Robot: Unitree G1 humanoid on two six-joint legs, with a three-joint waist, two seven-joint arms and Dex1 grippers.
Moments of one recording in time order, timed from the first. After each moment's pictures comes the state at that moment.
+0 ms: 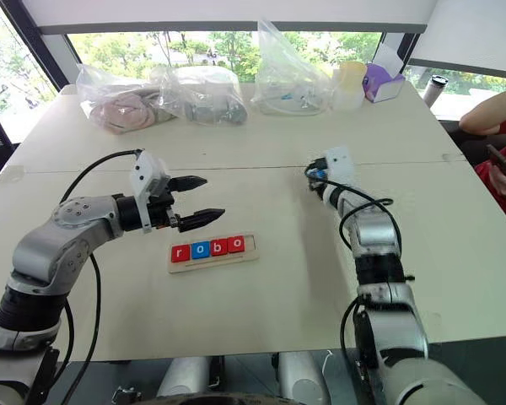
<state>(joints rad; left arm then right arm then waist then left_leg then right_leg) -0.42 0.64 -0.05 -0.35 -0.51 0.67 -0.82 -0.49 -0.17 -0.19 -0.11 0.09 0.89 0.17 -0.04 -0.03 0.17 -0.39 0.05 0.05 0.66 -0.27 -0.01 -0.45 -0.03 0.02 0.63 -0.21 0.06</state>
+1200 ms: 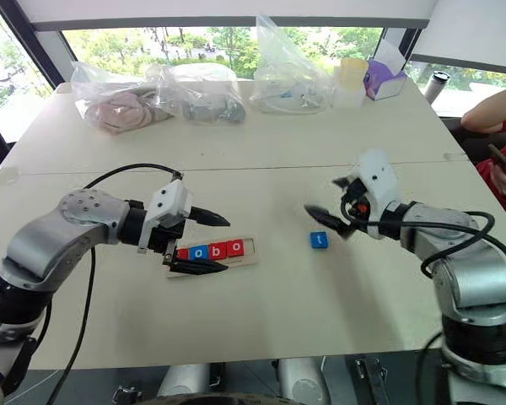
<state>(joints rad) -0.52 0.79 -0.21 -0.42 -0.56 0.74 -1.15 -0.29 -0.81 -0.12 -0.33 0.35 0.75 0.98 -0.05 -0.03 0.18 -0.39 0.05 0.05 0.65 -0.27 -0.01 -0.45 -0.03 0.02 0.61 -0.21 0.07</state>
